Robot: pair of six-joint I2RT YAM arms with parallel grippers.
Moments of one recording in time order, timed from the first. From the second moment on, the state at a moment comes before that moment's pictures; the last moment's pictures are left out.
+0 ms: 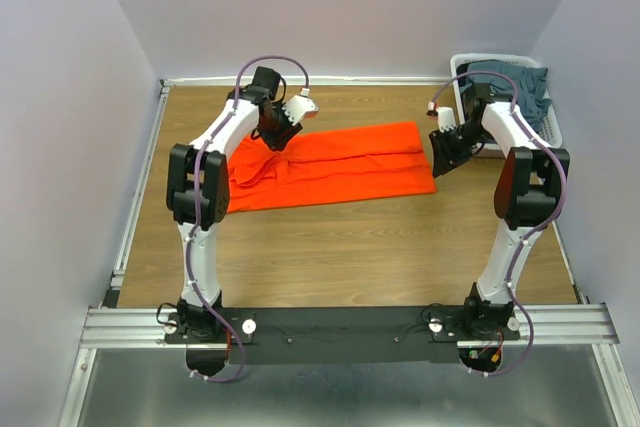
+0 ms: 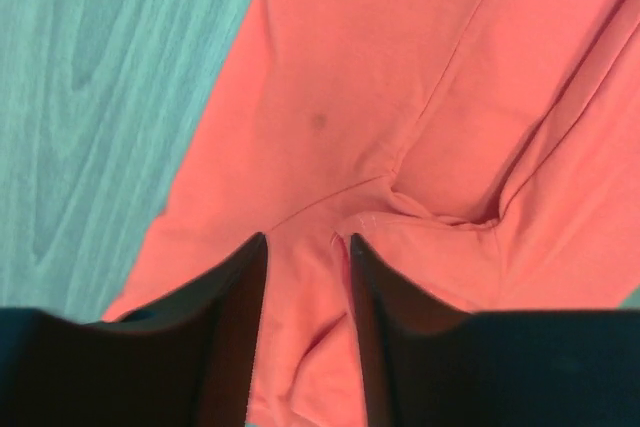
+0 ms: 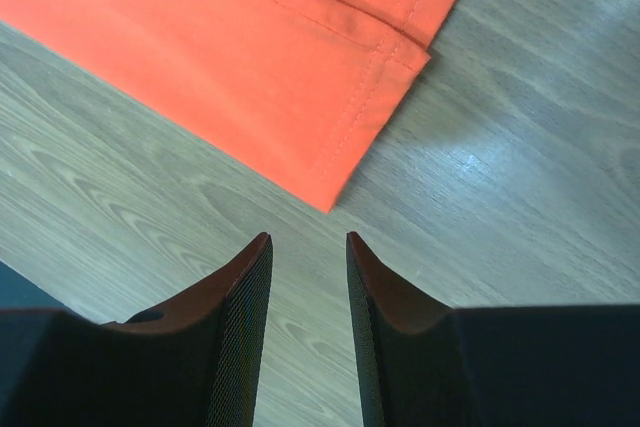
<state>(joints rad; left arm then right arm) -0.26 2.12 1.83 -0.81 0.28 0.74 -0.04 2.04 1.66 -1.09 -0.43 -0.52</state>
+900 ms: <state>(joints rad) -0.04 1.83 1.39 -0.83 0.32 0.67 -0.03 2.06 1.68 -1.09 -0.44 -0.52</state>
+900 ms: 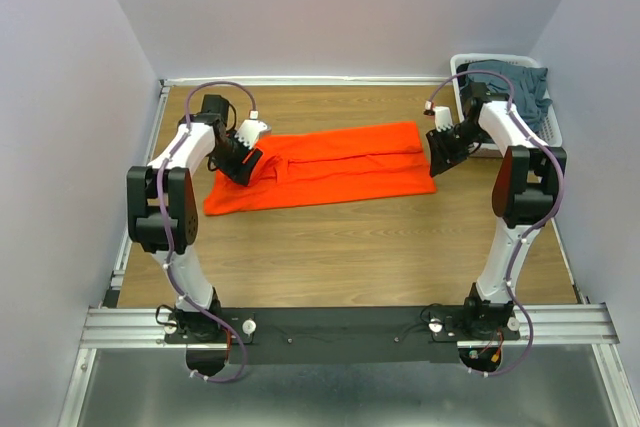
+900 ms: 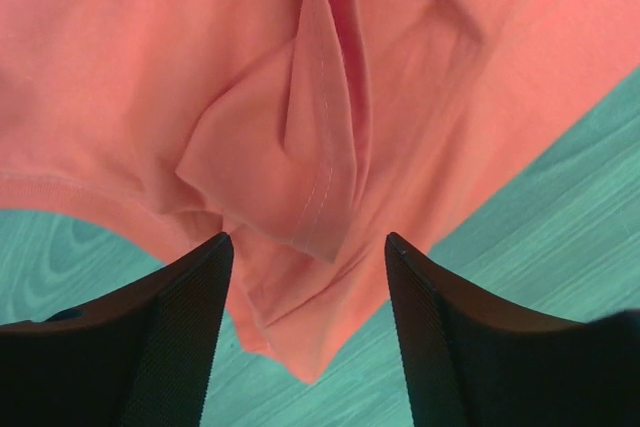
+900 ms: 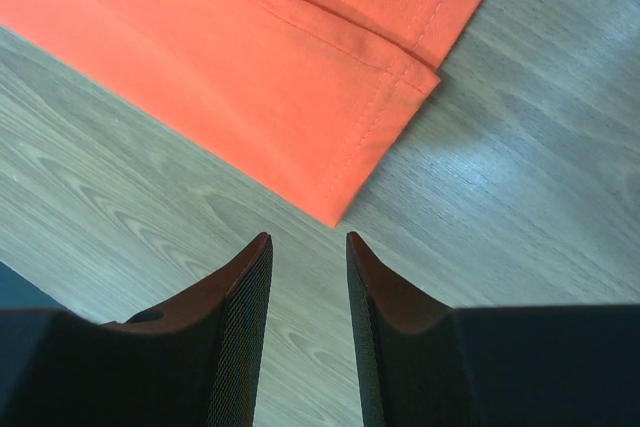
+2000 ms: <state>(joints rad) -0.04 2.12 1.82 -0.81 0.33 0.58 -0.03 2.06 1.68 -1.08 -0.44 -0.52</state>
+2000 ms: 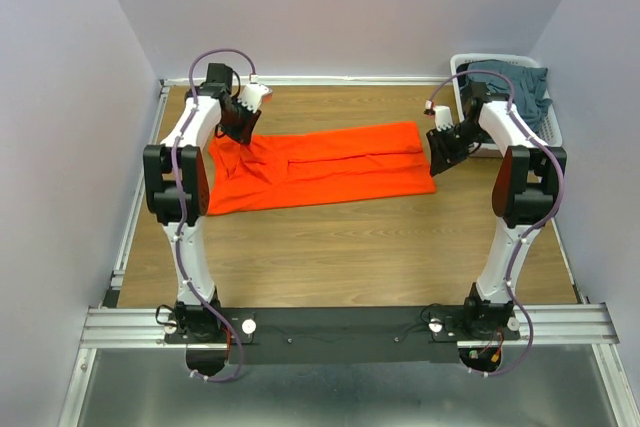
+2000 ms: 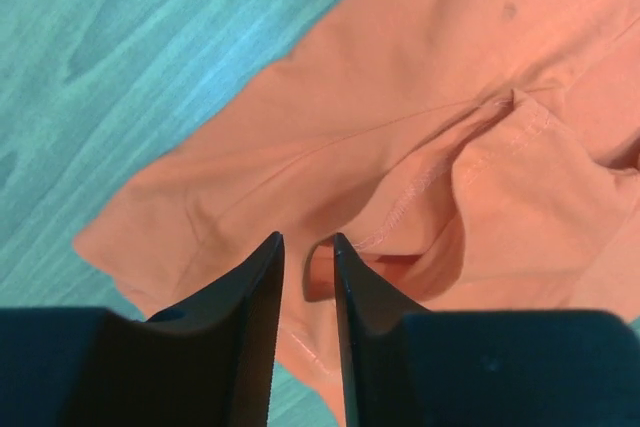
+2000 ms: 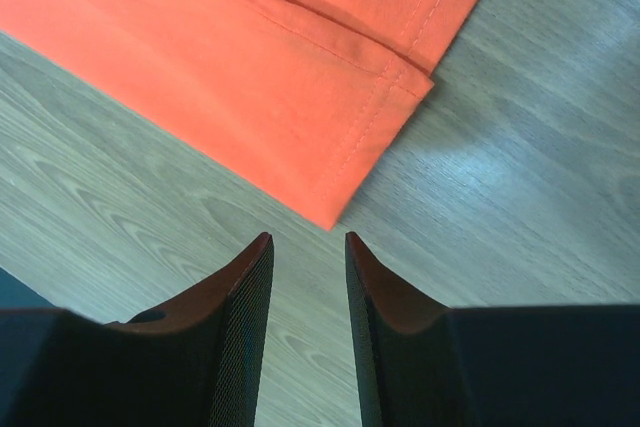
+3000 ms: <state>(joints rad) -0.07 2.03 1.58 -0.65 0.35 0.47 0.11 2.34 2.15 -1.02 -0.44 -0.39</state>
